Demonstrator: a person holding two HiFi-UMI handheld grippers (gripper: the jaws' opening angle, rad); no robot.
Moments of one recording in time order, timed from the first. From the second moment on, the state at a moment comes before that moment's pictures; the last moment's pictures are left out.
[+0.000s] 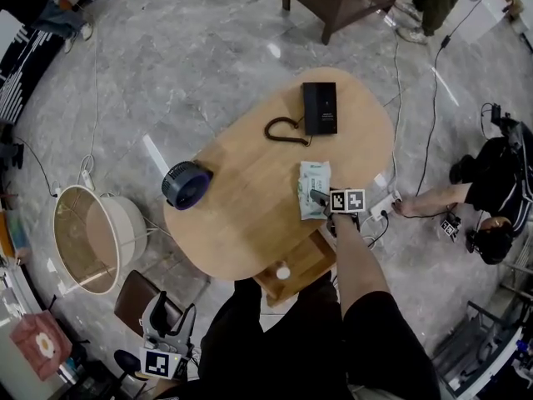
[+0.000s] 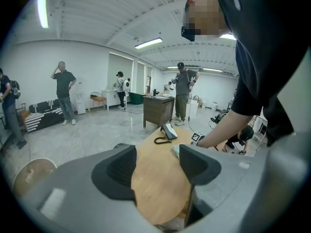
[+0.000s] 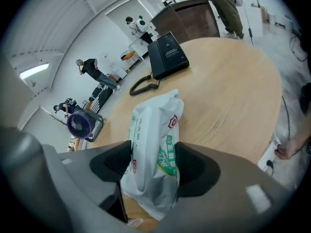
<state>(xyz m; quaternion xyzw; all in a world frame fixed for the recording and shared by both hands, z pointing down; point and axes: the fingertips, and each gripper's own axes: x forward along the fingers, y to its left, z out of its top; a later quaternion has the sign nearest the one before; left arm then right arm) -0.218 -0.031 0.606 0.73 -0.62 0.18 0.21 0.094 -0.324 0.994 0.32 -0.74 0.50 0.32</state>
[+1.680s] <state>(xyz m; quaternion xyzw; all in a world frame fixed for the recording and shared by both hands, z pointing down) -0.184 -0.025 0.636 0.78 -0.54 0.20 0.23 0.101 -0.154 0.930 0.24 -0.77 0.58 0.14</state>
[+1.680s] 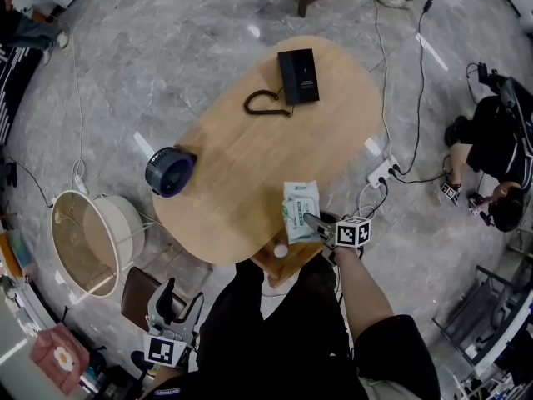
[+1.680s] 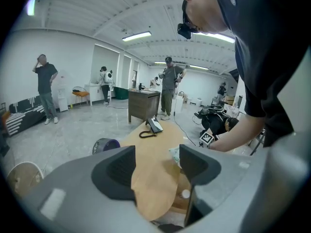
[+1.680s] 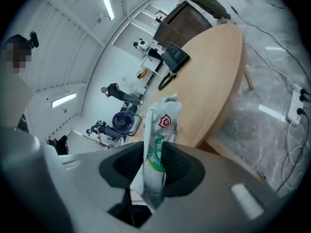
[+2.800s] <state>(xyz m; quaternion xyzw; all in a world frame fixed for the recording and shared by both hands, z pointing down) -0.133 -0.038 0.651 0.83 -0.47 0.22 0.22 0.157 -0.037 0.992 0.28 -0.70 0.64 0.15</state>
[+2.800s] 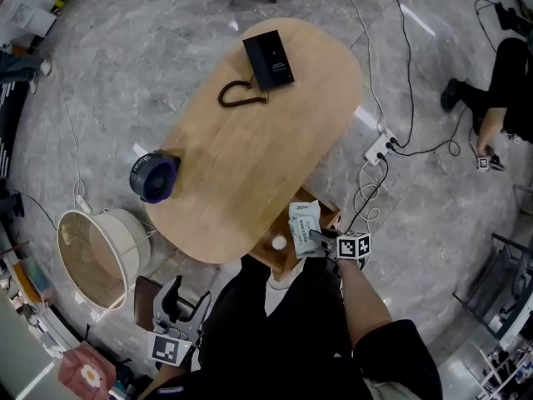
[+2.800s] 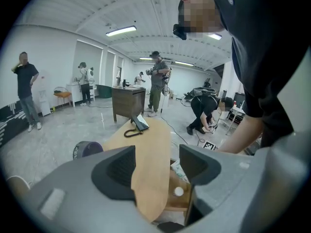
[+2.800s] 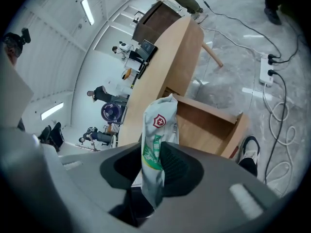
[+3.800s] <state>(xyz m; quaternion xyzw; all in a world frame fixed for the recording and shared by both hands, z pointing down) -0.145 -0.012 0.686 0.80 -0.47 0.24 0.26 0.142 -0.059 1.083 0.25 -0.69 0.62 0.27</state>
